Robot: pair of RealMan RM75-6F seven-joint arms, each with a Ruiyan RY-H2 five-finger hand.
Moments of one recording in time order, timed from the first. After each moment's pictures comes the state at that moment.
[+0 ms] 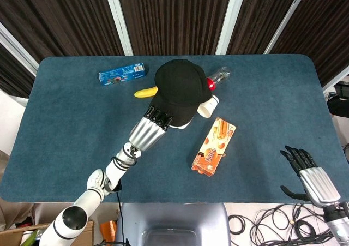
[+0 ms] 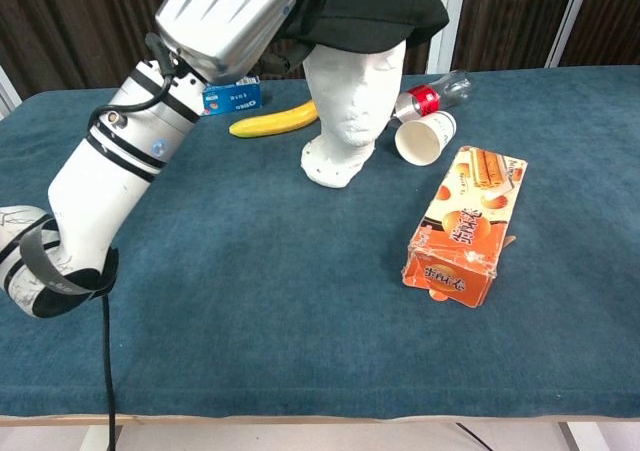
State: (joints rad) left arm -1.07 -2.17 -0.13 -0.23 1.55 1.67 0.14; right arm 0.14 -0.99 -0.07 -1.61 -1.67 1.39 0.22
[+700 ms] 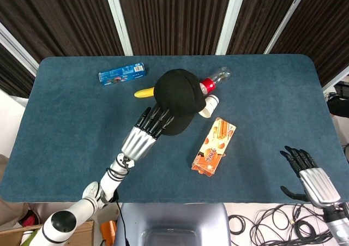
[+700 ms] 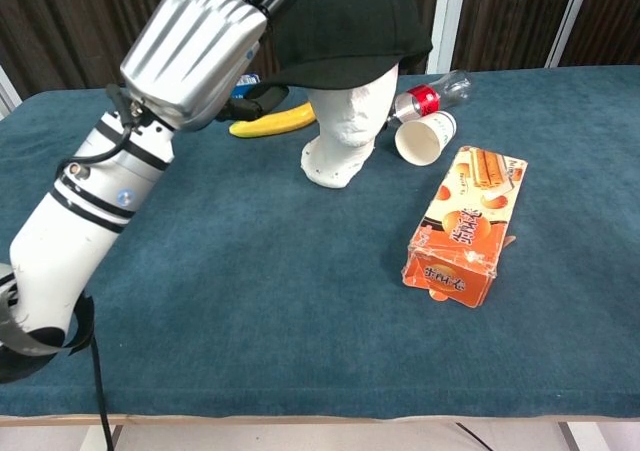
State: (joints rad) left arm -0.93 -2.12 -0.09 -0.44 1.57 1.72 0.21; right arm 0.13 -0.99 -0.08 -1.62 -1.67 1.39 0.20
